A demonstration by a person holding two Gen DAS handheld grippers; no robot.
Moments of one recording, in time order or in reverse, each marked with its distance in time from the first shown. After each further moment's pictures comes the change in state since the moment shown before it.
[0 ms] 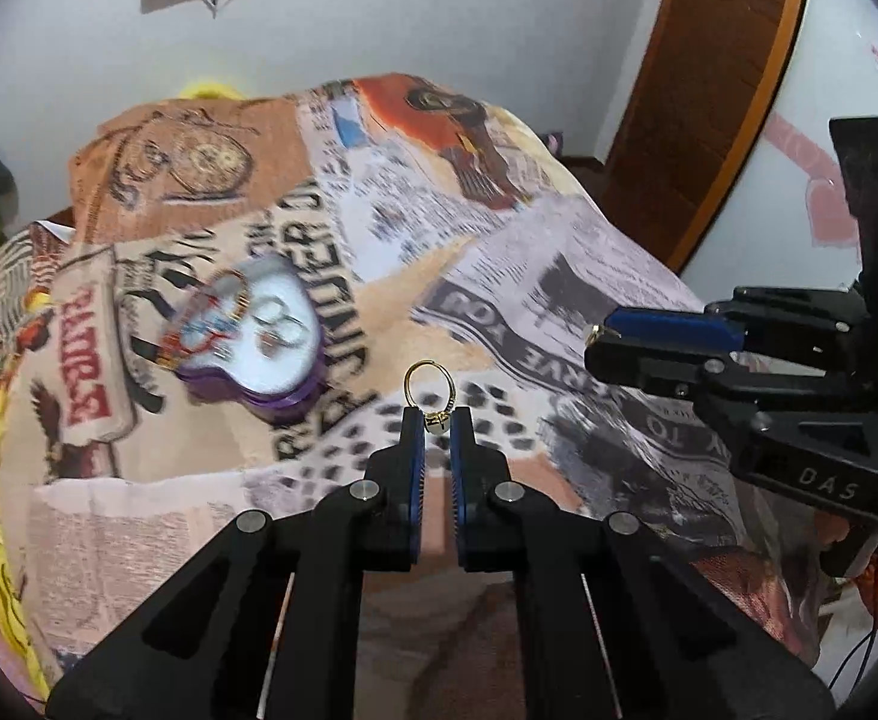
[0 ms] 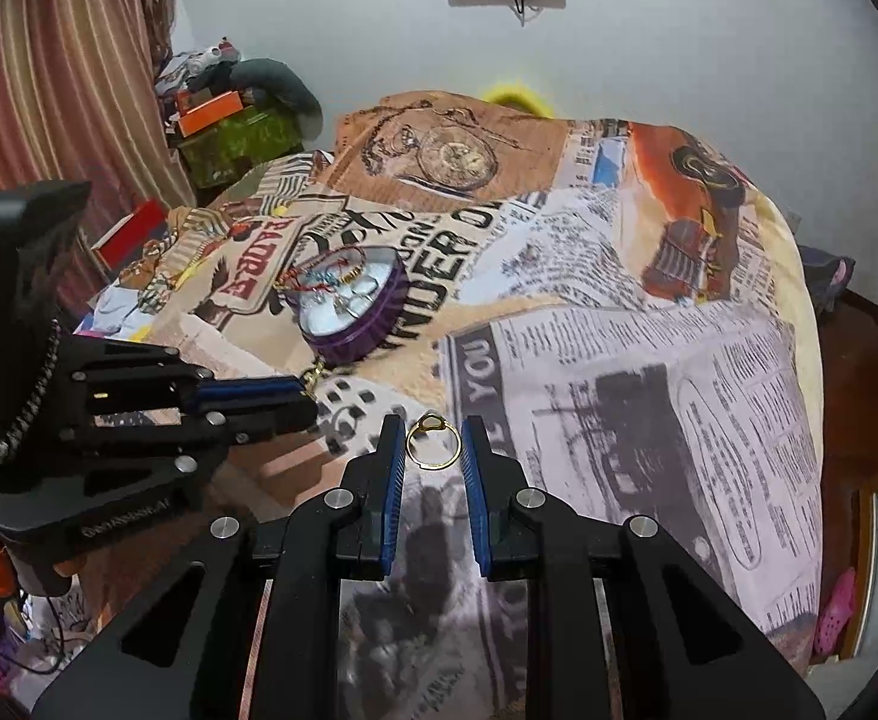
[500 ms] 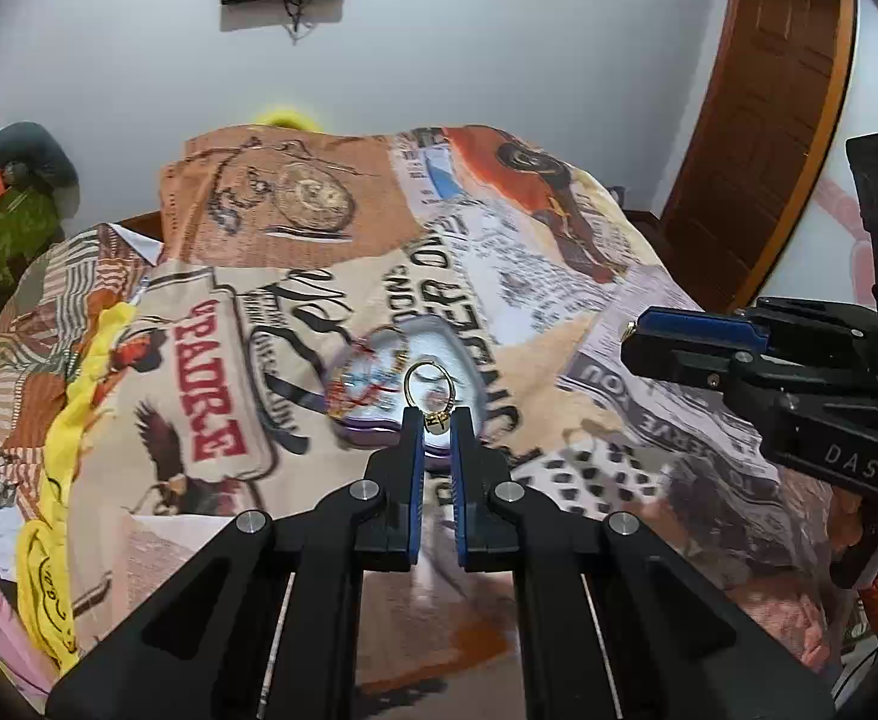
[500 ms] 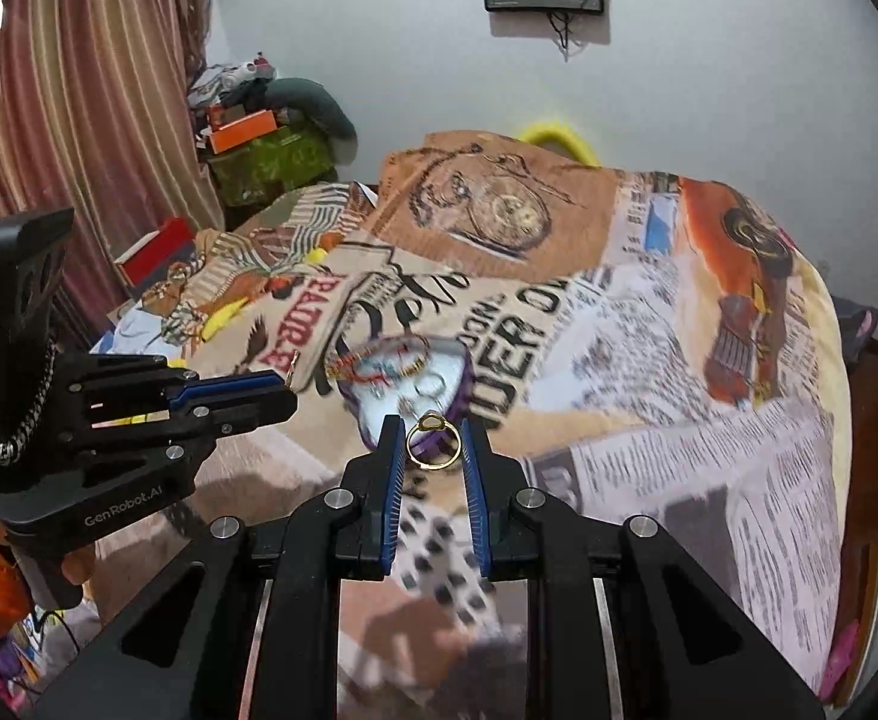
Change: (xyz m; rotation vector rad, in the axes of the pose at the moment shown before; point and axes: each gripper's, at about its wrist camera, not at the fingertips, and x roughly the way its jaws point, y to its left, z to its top) left arm -0.029 0.074 0.011 -0.086 -0.100 0.106; right arm 0.023 0.038 0.051 -0.056 -0.063 0.048
